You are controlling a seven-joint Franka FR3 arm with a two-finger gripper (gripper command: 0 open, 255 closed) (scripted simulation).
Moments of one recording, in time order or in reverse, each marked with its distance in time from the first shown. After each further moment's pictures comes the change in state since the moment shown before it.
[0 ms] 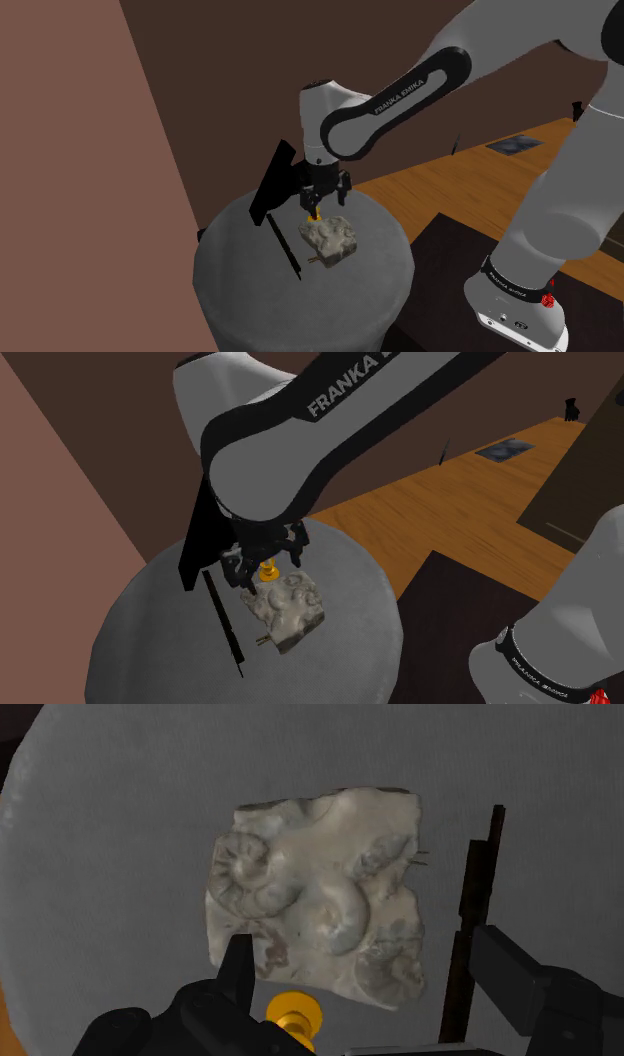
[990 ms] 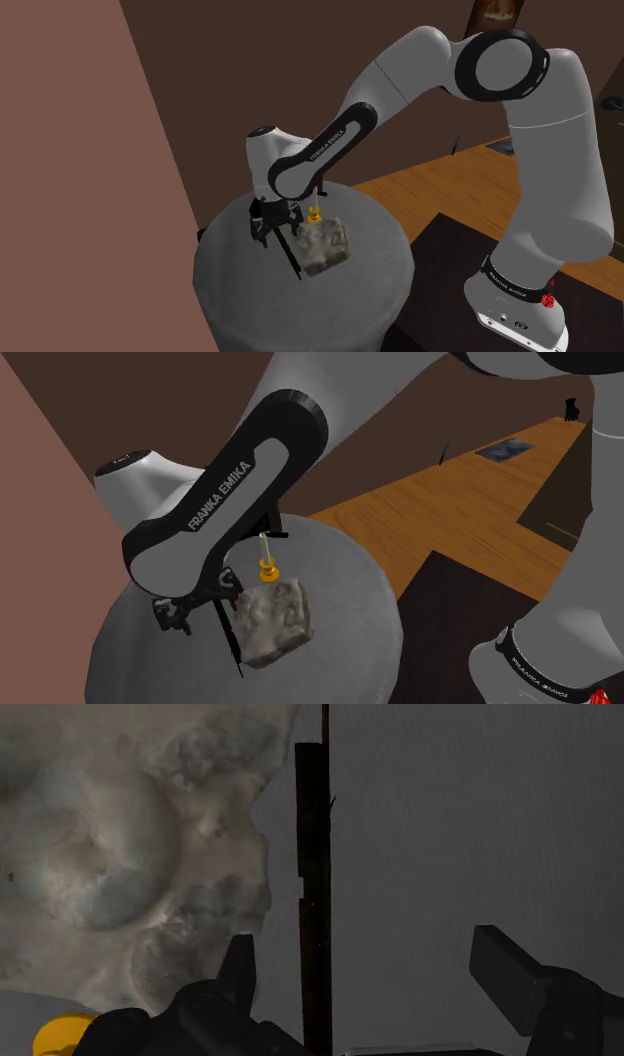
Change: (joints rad) arm 0.143 0.533 -0.029 0.404 -0.198 0.116 0.293
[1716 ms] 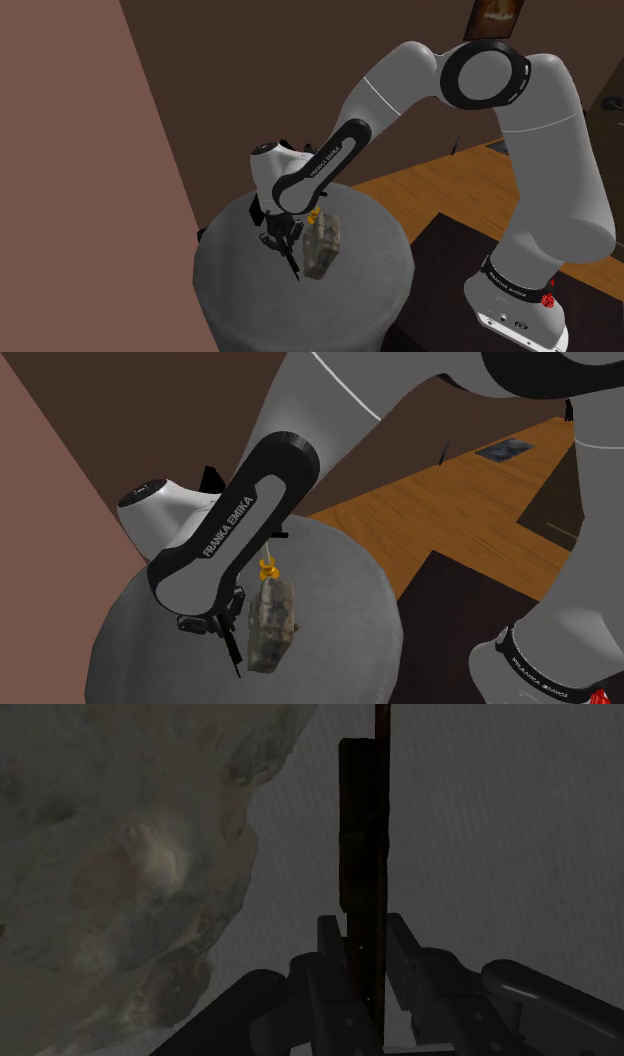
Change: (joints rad) arm 0.025 0.065 -0.040 -0.016 -0.028 0.048 0.016
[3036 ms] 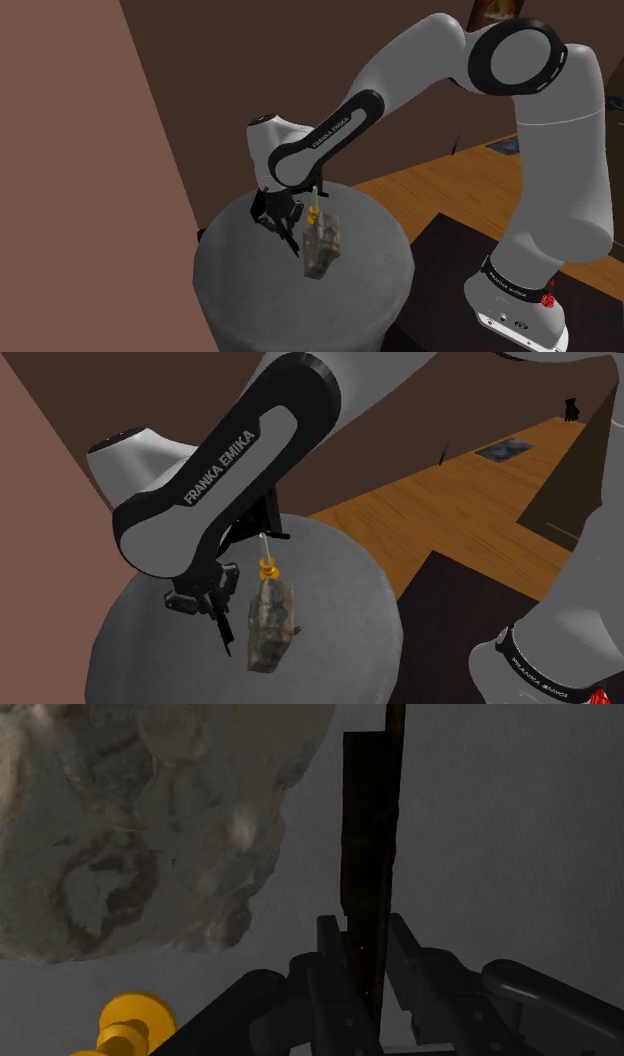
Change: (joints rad) arm -0.033 -0.129 0.035 0.008 0.053 -0.136 -0.033
